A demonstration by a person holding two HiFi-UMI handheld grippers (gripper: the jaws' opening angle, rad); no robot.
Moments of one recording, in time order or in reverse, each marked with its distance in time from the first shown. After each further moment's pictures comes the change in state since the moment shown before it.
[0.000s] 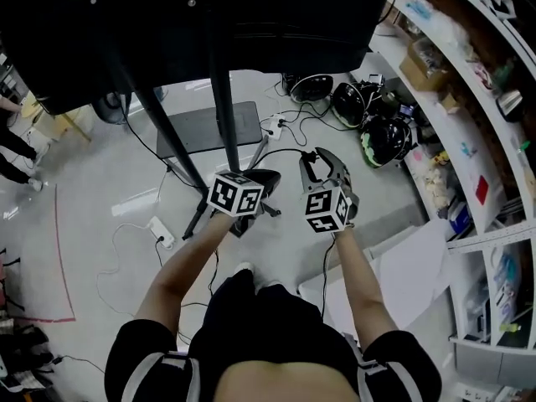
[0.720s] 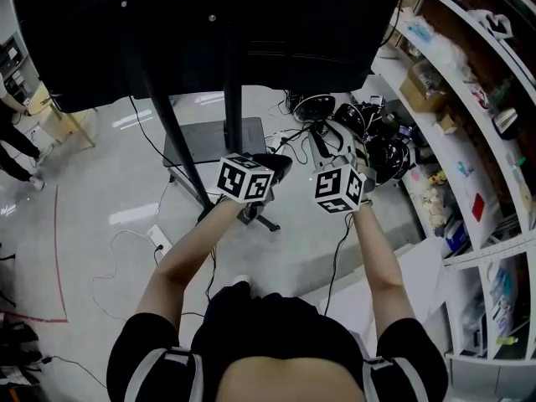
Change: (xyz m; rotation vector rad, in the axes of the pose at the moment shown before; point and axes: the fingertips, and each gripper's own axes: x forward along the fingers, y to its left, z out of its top) left arm -0.021 -0.017 0.084 0.083 -0.134 -0.023; right arm -0.005 -0.061 0.110 -0.312 -0.169 -0.097
